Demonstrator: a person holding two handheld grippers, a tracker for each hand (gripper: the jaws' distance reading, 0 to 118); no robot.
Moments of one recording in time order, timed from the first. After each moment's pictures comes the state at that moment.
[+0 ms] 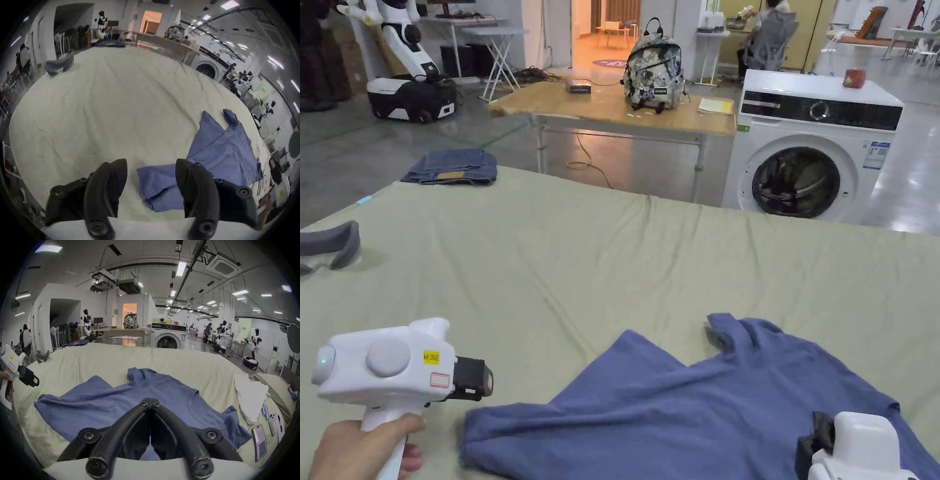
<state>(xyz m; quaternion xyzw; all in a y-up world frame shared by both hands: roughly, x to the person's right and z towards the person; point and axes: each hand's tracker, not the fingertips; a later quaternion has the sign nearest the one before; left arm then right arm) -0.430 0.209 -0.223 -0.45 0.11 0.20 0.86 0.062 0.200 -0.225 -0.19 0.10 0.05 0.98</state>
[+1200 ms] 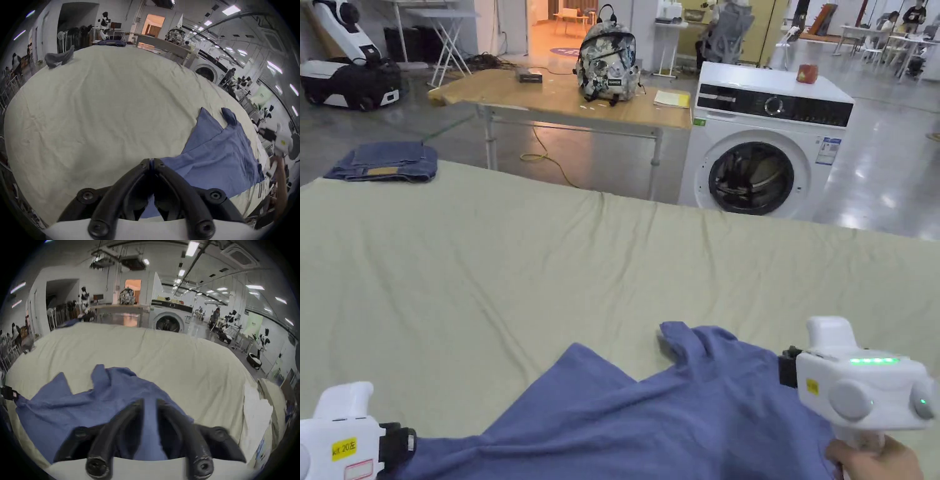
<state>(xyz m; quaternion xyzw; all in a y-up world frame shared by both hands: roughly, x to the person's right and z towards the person) -0.400 0.167 -0.212 -0.41 0.10 0.21 0.88 0.112 0.207 -0.466 -0.33 0.12 0.11 0.93</state>
